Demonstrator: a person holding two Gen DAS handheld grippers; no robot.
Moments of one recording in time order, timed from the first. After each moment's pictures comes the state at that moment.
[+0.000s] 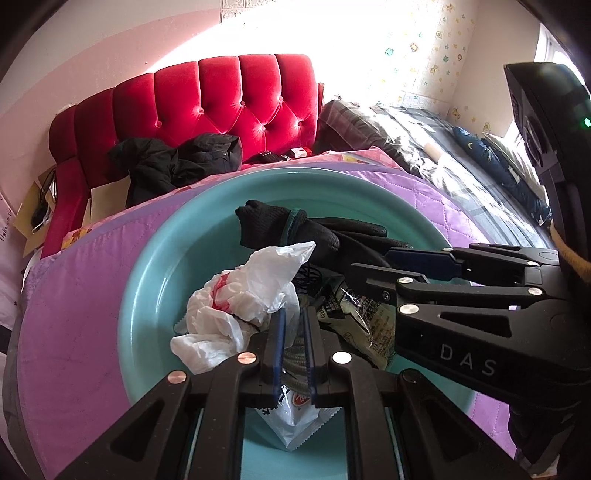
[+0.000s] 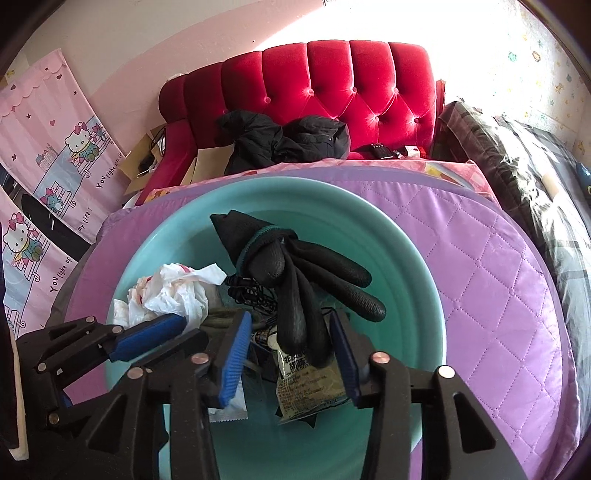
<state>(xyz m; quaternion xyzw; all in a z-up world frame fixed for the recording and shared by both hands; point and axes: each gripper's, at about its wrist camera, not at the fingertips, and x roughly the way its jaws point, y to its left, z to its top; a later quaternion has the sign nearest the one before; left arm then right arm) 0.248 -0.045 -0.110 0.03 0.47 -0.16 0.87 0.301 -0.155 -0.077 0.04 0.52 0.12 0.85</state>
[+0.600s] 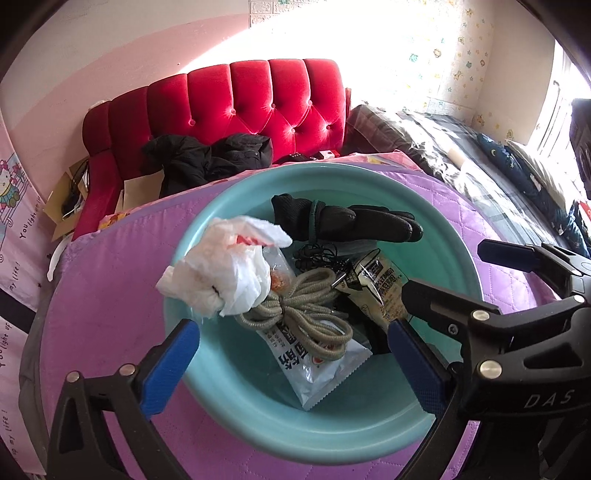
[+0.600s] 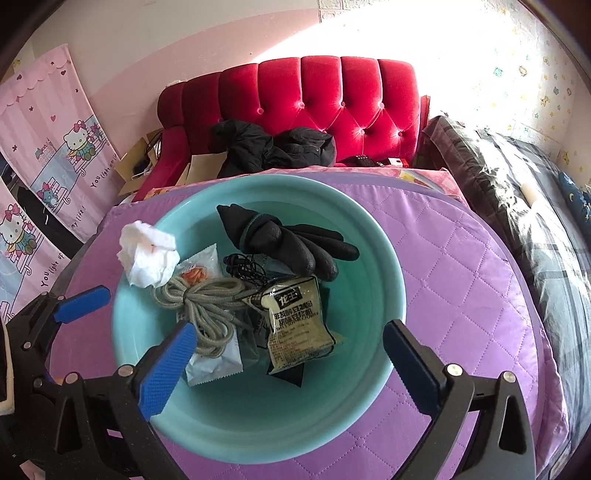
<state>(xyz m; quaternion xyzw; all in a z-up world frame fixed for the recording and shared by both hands) 0.210 -0.029 -0.096 0.03 0.47 -0.10 0.88 0.246 -0.165 -0.049 0.02 0.50 0.10 0.86</state>
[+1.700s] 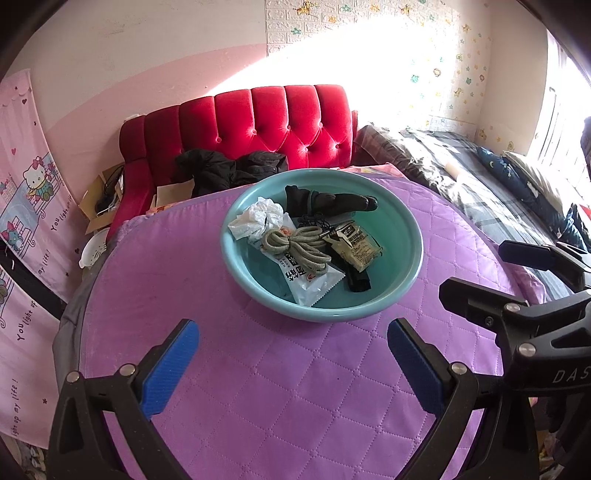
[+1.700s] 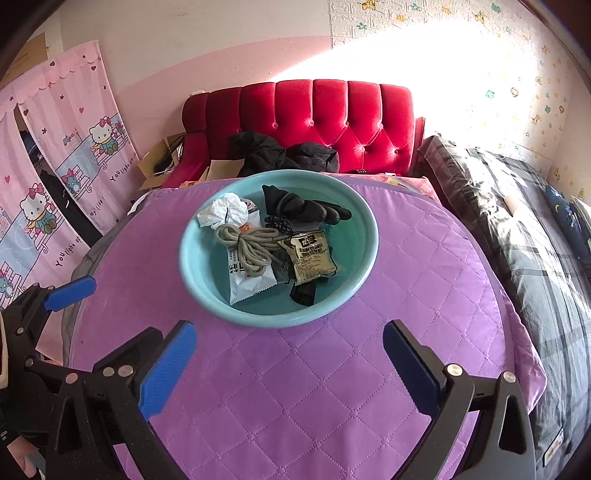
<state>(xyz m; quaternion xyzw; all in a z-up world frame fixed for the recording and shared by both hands) 0.077 -0.019 -0.042 0.04 0.43 -0.07 0.90 0.112 -0.168 0.016 -0.01 0.46 0.11 0.88</state>
